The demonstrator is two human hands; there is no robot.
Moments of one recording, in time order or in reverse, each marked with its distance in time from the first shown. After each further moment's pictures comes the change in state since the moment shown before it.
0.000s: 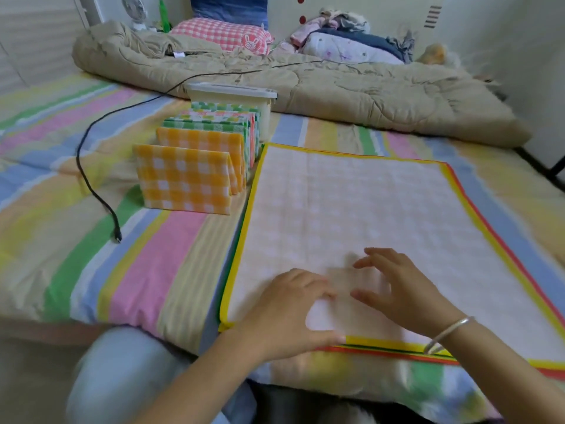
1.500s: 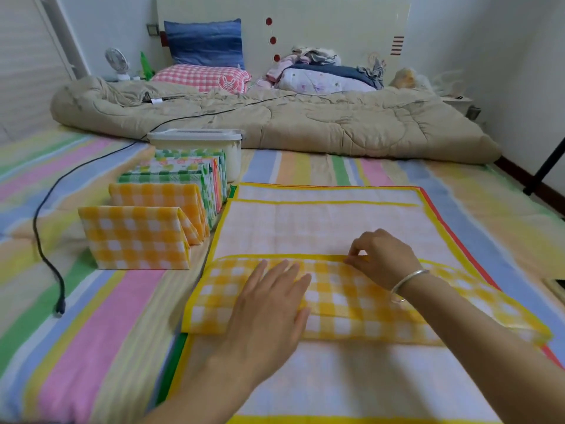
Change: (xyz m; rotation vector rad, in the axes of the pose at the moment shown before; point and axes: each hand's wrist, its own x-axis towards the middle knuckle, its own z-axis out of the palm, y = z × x) left_hand 0.070 0.014 -0.016 0.491 0.172 -0.036; right_hand 0.108 0.060 -0.047 -0.269 0.152 0.019
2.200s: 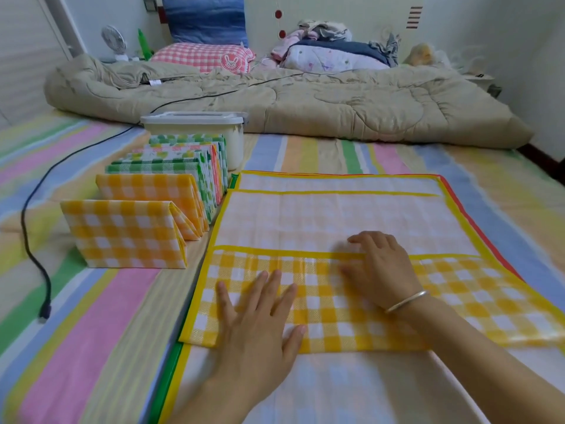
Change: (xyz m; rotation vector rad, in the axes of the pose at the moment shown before) left_hand -0.017 -0.020 0.052 0.060 -0.248 -0.230; right_hand 0.004 -0.007 0.051 0.122 0.110 0.035
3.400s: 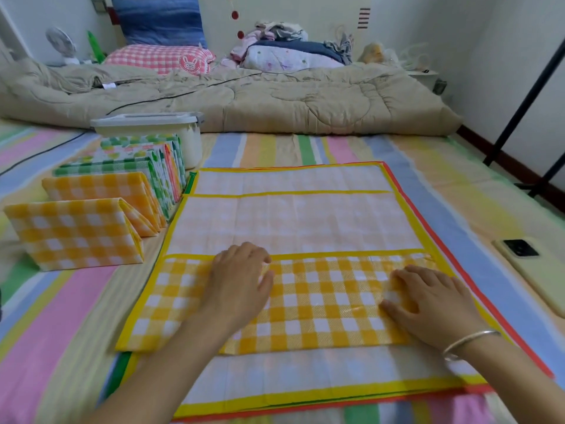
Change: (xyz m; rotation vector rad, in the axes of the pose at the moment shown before) left_hand 0.043 0.031 -0.037 -0.199 0.181 0.101; right_hand -0.129 0.079 -0.062 -0.249 -0.347 0.389
